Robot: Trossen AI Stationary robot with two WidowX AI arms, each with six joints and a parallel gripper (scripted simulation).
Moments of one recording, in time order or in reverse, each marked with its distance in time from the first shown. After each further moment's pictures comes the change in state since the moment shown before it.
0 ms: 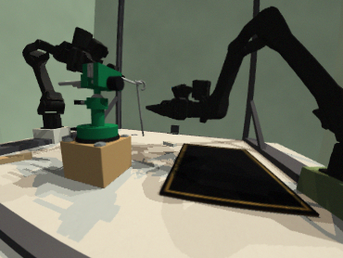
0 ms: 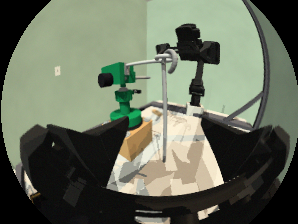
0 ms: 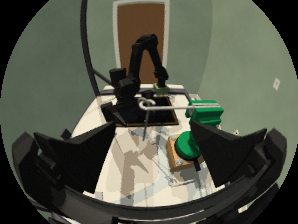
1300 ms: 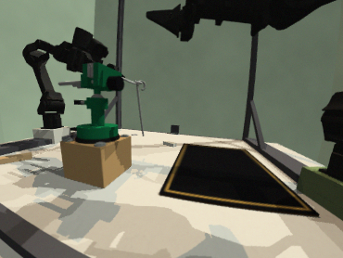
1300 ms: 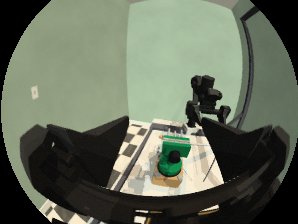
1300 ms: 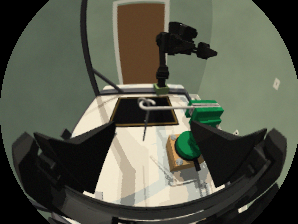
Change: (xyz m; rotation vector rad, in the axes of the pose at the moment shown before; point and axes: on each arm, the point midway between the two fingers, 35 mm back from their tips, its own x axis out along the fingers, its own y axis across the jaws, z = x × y) left arm 0.041 0.189 0.190 -0.012 0.000 -0.319; right arm 0.000 0.000 0.000 0.000 0.001 0.000
